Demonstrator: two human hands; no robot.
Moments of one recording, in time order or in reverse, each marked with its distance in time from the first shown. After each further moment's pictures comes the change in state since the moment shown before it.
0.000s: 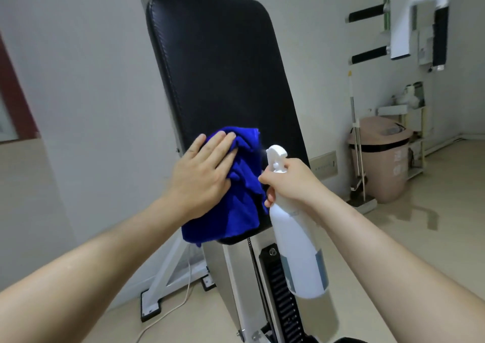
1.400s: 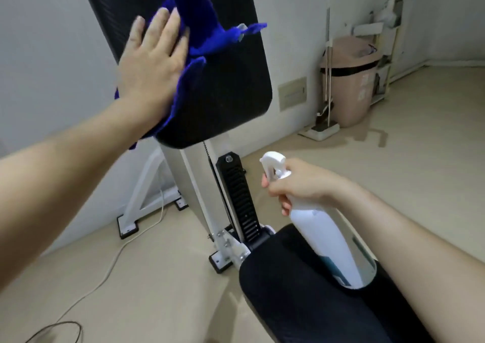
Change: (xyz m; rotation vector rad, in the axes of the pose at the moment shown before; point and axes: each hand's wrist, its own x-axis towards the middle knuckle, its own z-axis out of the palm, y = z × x) left_hand 0.011 0.034 0.012 -0.041 -0.035 -0.125; right_hand -0.104 0.137 -0.029 -0.042 -0.389 0.303
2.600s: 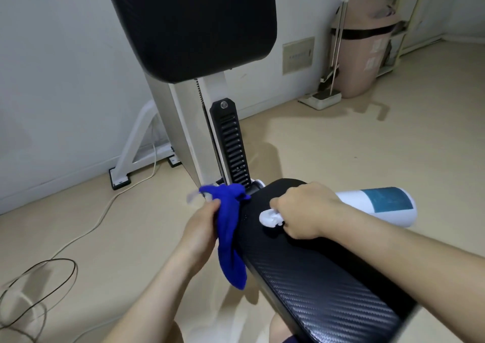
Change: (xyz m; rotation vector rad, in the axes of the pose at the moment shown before) left_hand -0.261 0.223 -0.014 -2.014 -0.658 -1.372; right_hand -0.050 0.079 0.057 -1.392 -0.191 -0.084
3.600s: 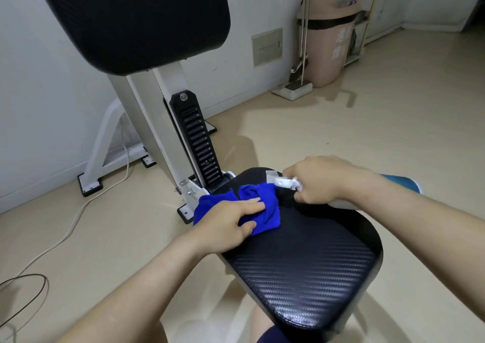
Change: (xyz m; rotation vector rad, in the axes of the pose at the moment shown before) left_hand 0.006 -0.005 0.062 1.238 -0.508 0.426; right_hand -0.045 0.072 0.009 0.256 -0.013 0.180
